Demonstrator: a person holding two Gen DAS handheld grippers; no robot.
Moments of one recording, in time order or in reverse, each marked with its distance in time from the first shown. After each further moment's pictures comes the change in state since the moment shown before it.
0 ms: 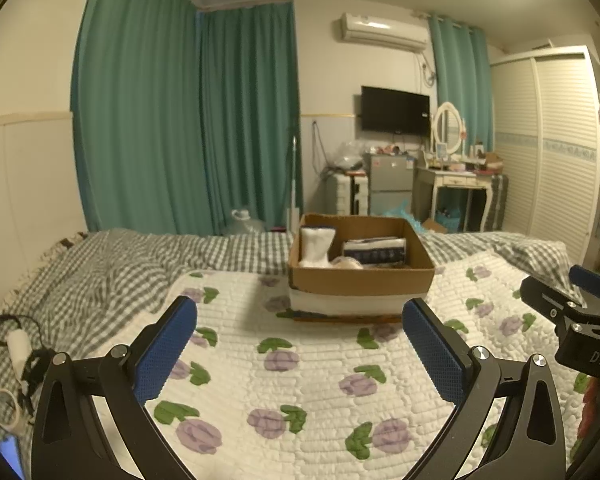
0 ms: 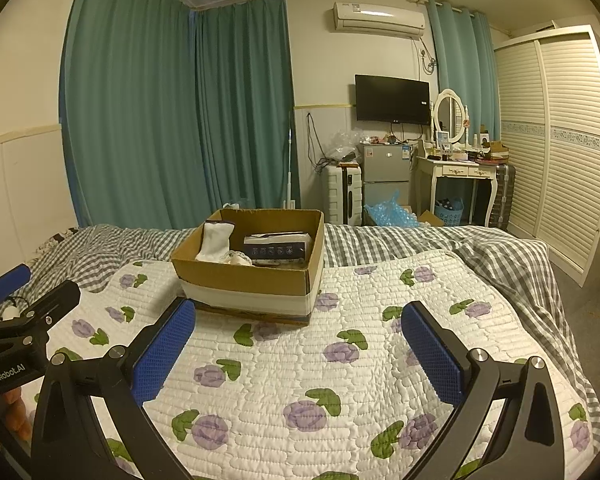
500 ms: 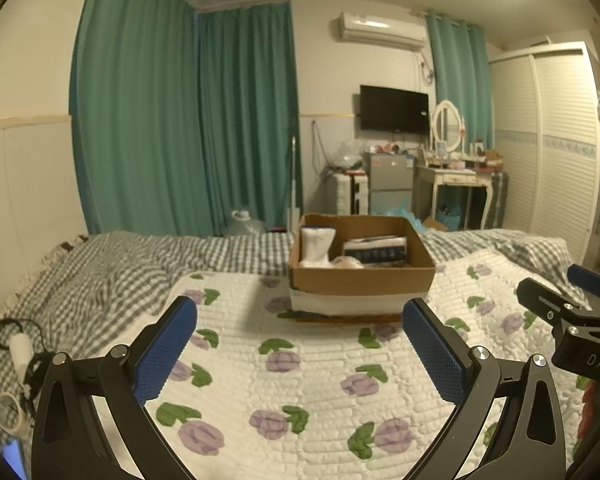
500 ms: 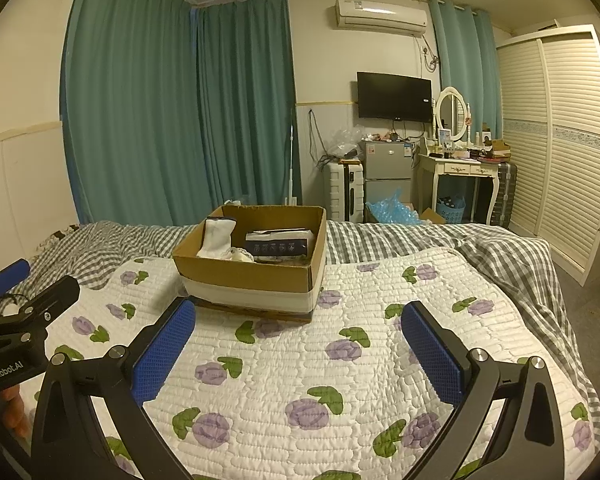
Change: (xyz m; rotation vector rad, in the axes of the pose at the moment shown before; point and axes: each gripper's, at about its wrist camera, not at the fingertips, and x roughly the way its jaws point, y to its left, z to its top) left arm 0.001 -0.002 -0.001 0.016 0.003 0.001; right arm 0.003 0.001 -0.002 -0.004 0.009 0.007
